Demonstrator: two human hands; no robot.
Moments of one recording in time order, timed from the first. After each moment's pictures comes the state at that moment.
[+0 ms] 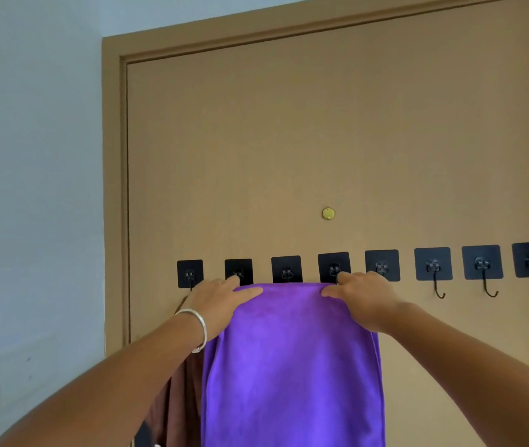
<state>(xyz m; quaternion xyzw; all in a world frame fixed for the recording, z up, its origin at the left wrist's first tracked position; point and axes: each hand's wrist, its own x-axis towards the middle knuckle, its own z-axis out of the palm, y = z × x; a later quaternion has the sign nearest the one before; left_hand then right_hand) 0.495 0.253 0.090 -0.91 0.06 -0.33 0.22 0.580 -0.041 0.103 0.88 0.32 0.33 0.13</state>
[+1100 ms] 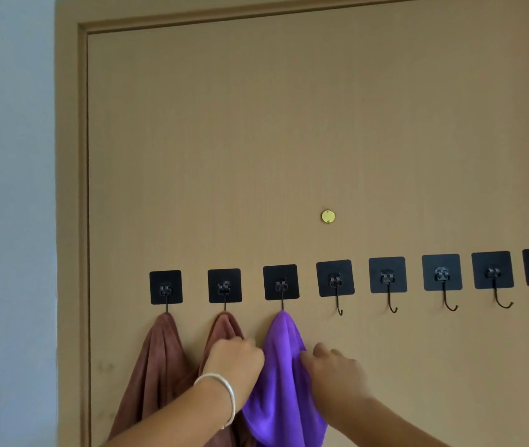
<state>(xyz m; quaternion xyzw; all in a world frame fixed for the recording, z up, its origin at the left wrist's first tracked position) 0.547 0.209 0.032 -0.95 0.03 -0.20 0.22 0.583 0.037 0.003 0.95 0.21 0.21 0.00</state>
